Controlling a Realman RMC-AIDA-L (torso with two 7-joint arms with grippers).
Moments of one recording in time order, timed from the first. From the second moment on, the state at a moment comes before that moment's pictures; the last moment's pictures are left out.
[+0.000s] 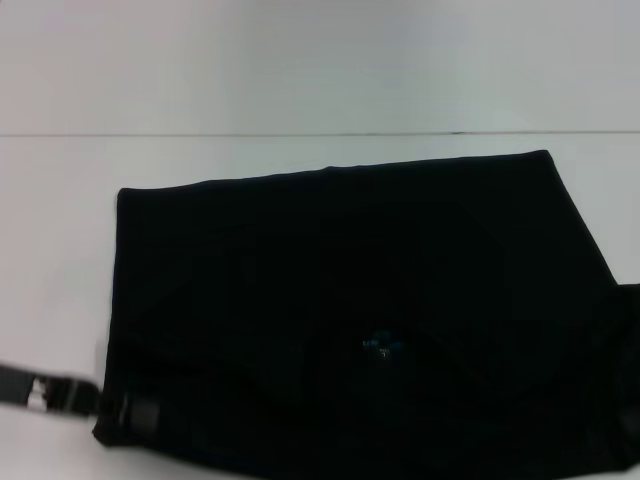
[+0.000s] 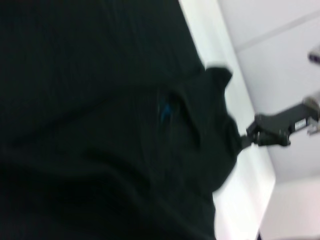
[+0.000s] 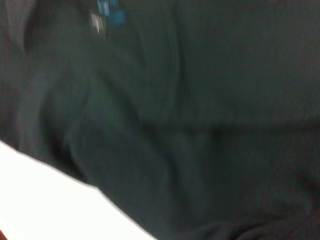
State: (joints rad) left arm -0.56 -1.86 0.63 0.51 2.33 1.88 -2.14; right arm 0.71 1.90 -0.65 -0.67 -2.76 -1.74 2.15
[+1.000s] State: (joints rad) left arm -0.67 -1.93 0.25 0.51 2.20 1.27 -2.20; right arm 0.80 1.93 -0.45 -0.50 -2.25 -1.05 2.18
